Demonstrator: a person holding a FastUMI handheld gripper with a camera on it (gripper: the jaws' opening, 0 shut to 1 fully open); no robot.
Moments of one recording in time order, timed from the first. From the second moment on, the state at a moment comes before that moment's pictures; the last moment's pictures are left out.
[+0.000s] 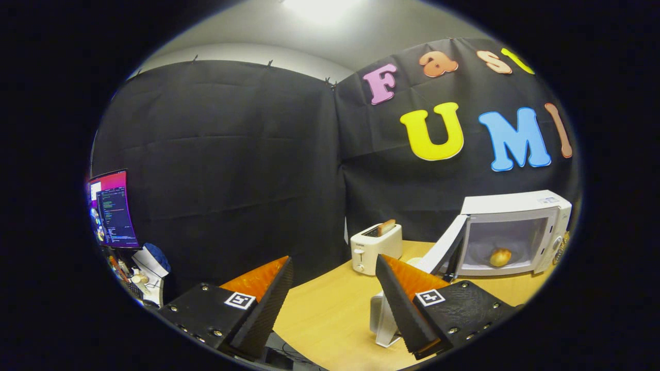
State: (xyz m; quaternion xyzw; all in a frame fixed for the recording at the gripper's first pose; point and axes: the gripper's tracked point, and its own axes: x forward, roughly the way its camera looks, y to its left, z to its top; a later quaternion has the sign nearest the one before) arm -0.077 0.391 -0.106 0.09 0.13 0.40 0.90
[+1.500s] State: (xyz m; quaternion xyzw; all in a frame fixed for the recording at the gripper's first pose) arm -0.058 0.355 -0.205 0.04 0.26 0.38 0.89
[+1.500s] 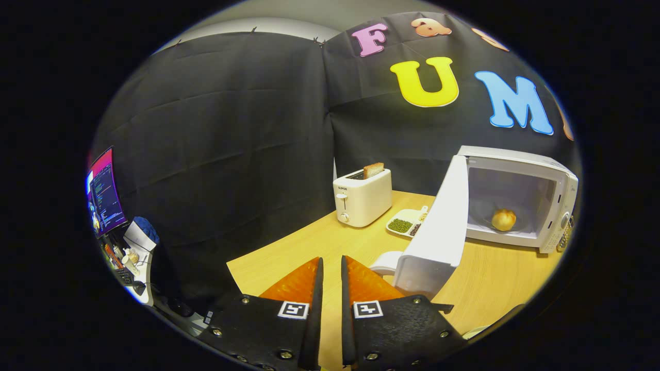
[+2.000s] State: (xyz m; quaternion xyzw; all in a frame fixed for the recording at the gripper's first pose) arm -0.042 0.282 -0.212 0.04 0.27 0.33 0.90
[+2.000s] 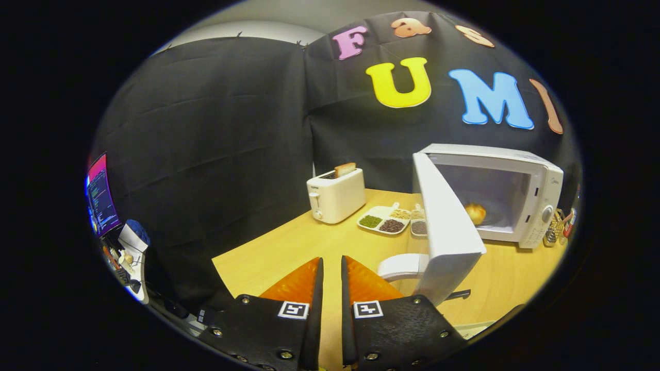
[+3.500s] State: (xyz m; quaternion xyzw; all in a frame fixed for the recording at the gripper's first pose) arm 0.136 0.074 -0.257 0.06 0.28 0.10 0.95
